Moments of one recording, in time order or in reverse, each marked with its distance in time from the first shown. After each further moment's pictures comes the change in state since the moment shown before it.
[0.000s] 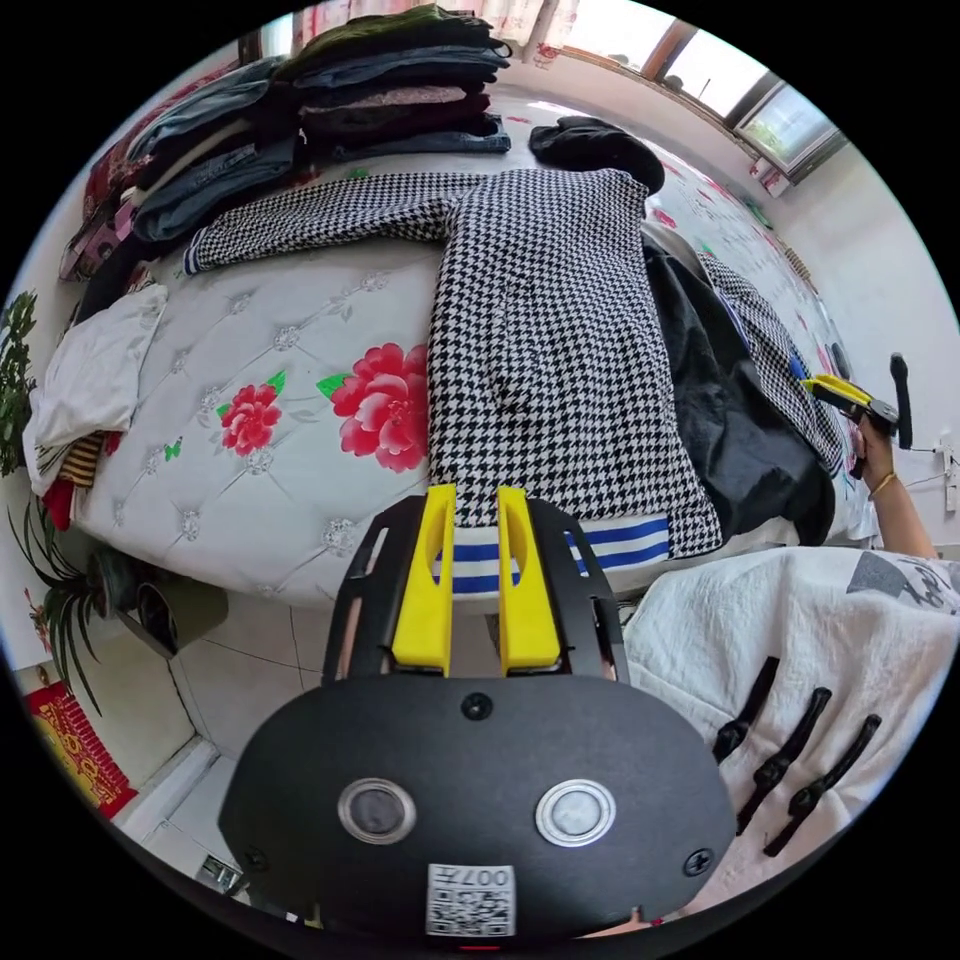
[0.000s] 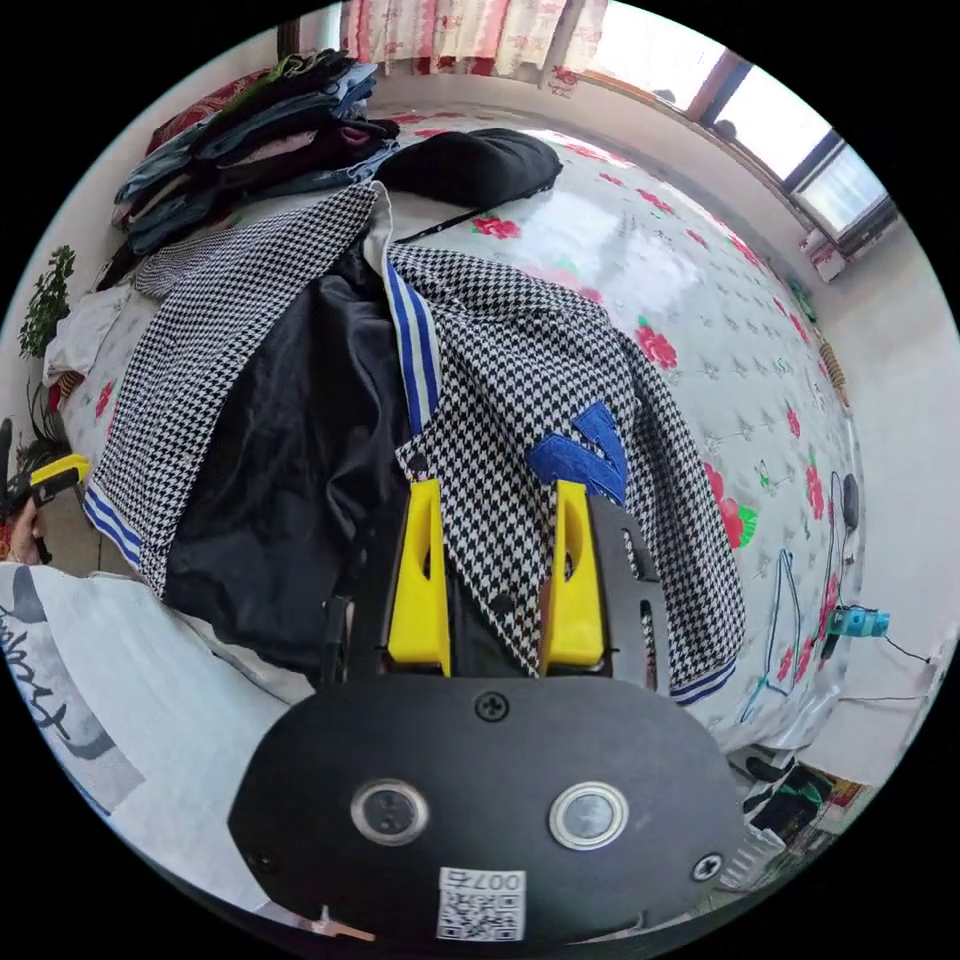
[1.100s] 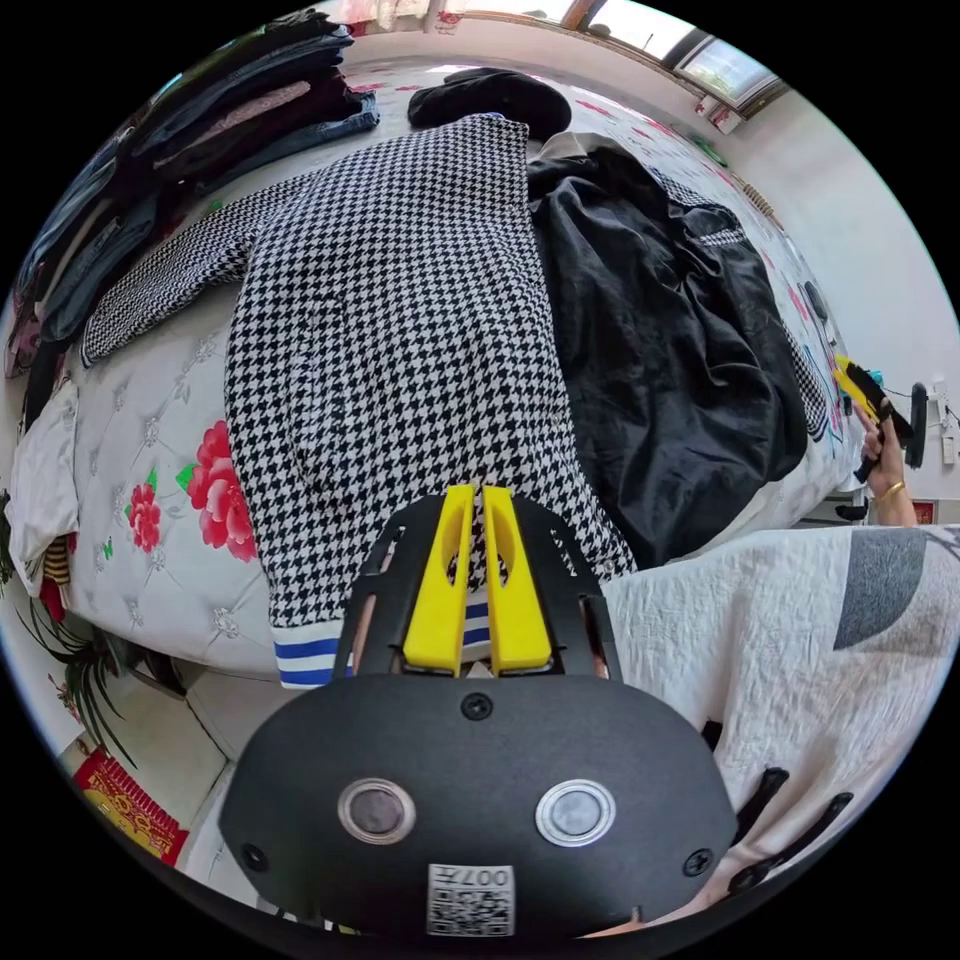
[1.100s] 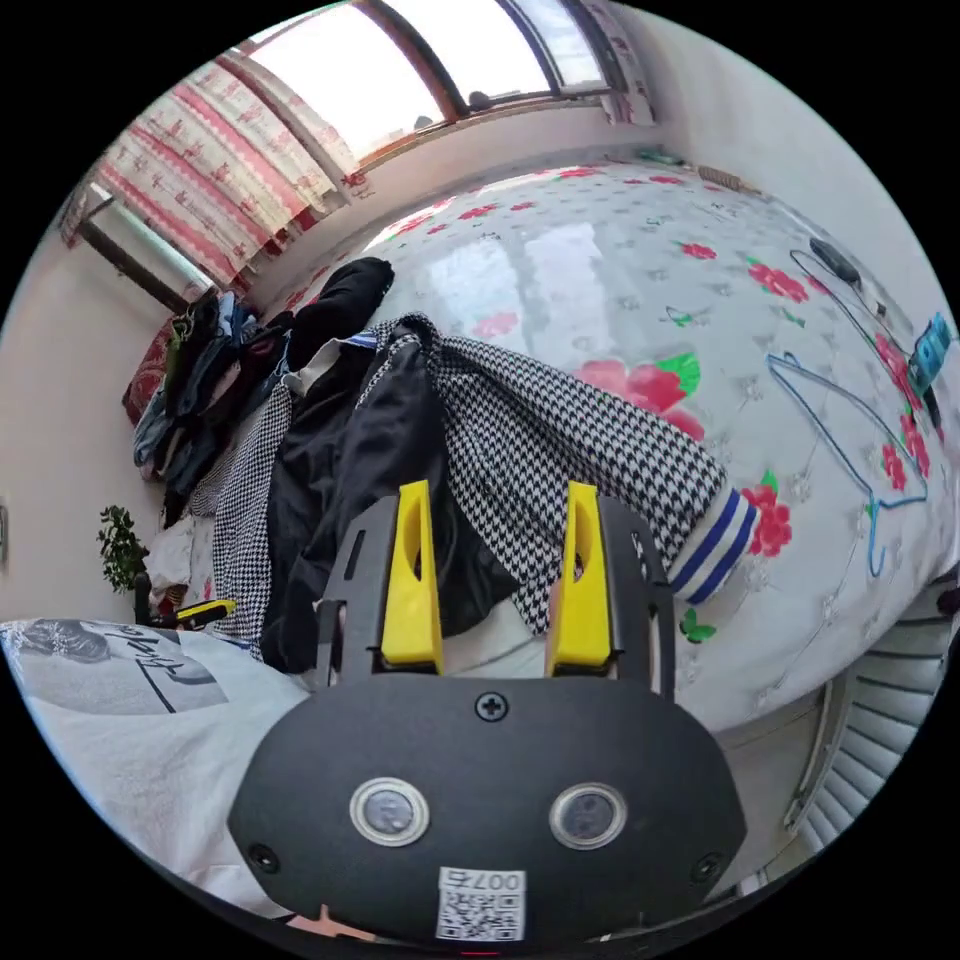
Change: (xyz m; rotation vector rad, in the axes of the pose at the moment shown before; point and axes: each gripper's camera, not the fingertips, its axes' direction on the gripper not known) left arm 0.138 -0.068 0.057 -0.101 0.039 0.145; right arm 0.273 0.136 -0.118 0.241 -0.353 0.542
